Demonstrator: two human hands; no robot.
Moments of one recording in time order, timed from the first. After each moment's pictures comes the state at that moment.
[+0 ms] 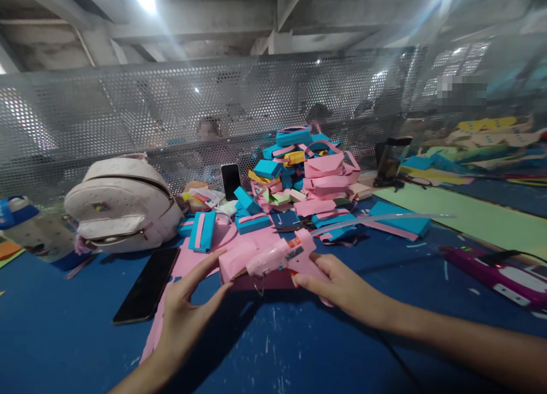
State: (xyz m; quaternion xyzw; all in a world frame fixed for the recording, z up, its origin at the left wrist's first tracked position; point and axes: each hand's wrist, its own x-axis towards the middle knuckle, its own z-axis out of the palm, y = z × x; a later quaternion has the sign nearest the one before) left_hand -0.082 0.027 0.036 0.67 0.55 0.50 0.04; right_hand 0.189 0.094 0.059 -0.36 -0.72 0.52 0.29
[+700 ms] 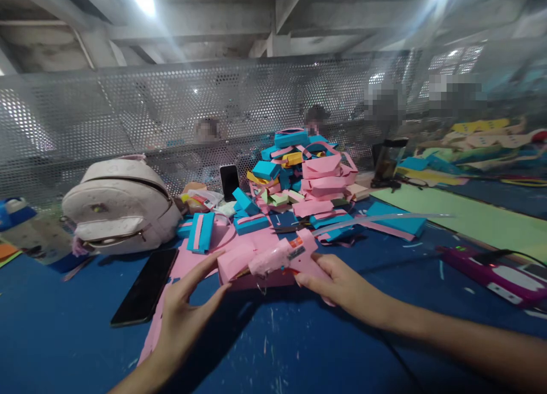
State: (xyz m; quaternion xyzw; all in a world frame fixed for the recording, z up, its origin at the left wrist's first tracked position) left_hand -0.084 0.028 0.033 0.67 0.55 0.49 0.03; right_hand 0.195 0.090 0.063 -0.40 -0.72 0.49 0.29
